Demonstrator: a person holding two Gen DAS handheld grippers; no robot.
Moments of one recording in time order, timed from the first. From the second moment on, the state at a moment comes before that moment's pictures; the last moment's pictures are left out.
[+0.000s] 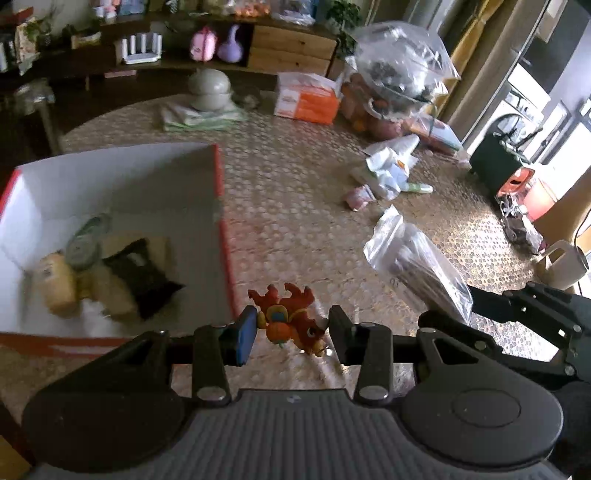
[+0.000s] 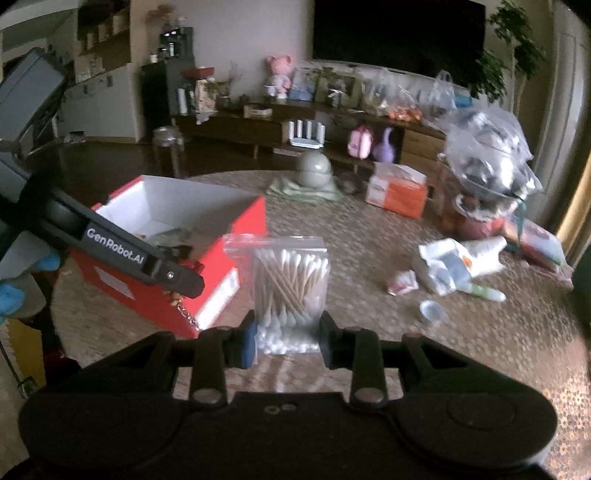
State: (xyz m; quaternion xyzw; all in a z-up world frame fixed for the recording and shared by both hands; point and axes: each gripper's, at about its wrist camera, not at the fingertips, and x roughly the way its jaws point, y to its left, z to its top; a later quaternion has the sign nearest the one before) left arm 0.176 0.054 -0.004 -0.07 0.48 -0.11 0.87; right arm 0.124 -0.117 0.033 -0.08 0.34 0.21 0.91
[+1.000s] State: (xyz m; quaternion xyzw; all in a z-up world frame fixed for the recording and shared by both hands) left arm 0.205 0.209 0.015 -0.07 0.44 0.02 0.90; right arm 0.188 0.038 0.024 -0.16 0.32 0.27 0.89
